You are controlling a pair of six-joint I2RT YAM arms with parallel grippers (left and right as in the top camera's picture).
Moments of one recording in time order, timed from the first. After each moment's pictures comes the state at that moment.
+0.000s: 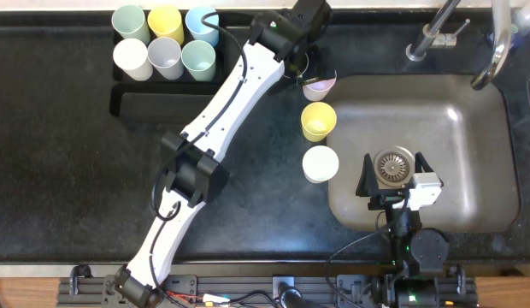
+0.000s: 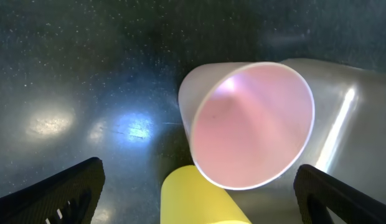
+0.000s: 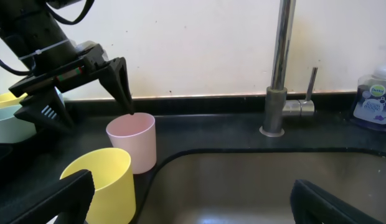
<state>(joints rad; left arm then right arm) -0.61 2.52 2.66 -1.36 0.11 -0.83 0.01 0.01 0.02 -0.01 -0.06 0.10</state>
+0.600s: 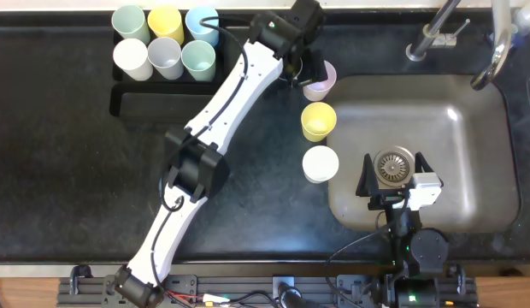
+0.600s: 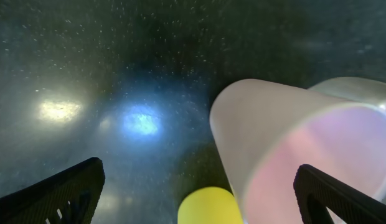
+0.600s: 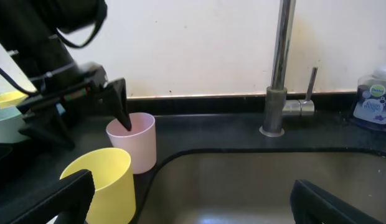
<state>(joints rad) -0.59 2.58 2.66 -1.37 0.09 -0.86 0.01 0.01 0.02 -0.01 -0.06 0.10</state>
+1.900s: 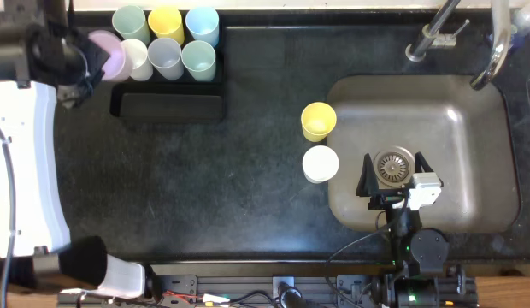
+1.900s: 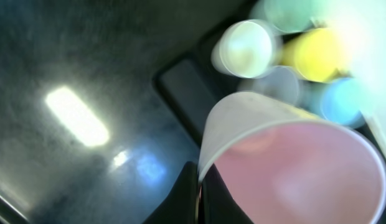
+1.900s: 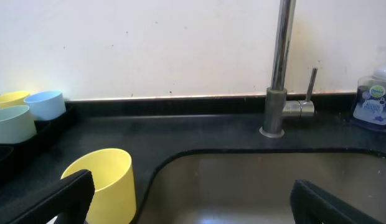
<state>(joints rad) 0.10 1.68 1.94 -1.41 -0.10 -0.86 0.01 0.01 0.02 -0.01 -0.06 0.10</state>
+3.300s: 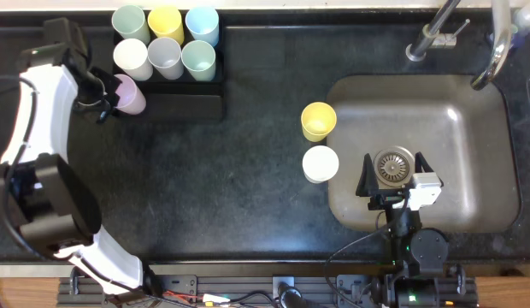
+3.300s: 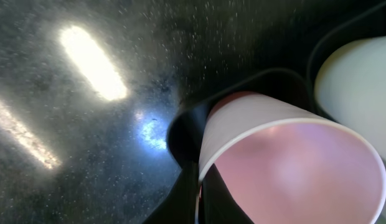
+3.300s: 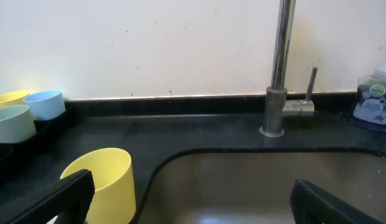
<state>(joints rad) 0.21 1.92 1.58 -1.05 0.00 -0.87 0.01 0.01 0.02 -0.01 -0.06 0.10</state>
